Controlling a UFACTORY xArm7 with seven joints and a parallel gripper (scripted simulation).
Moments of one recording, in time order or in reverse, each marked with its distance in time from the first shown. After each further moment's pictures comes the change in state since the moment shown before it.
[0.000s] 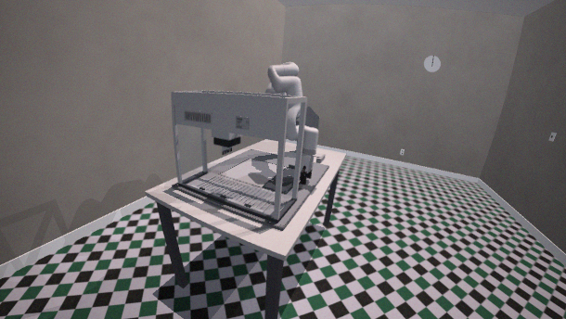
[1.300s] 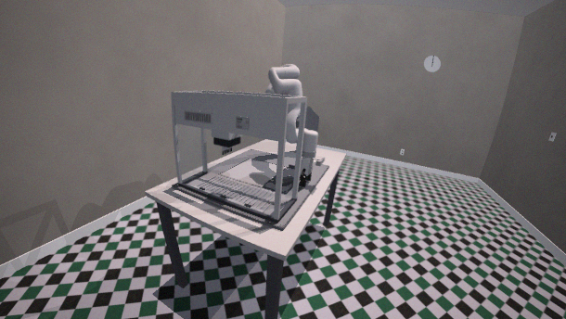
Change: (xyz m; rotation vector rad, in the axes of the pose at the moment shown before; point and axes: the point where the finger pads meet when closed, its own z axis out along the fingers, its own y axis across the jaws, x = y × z) arm 0.000 0.000 0.015 0.000 0.001 0.000
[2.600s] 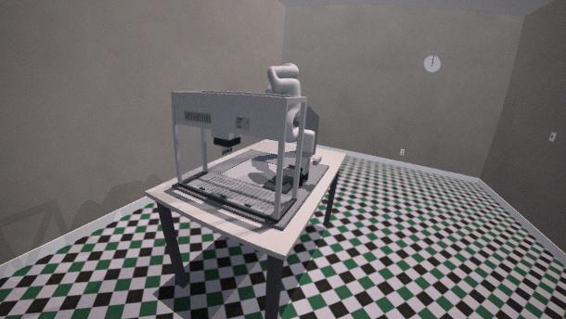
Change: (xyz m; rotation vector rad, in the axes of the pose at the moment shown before) arm -0.017 0.000 0.000 0.000 0.000 0.000
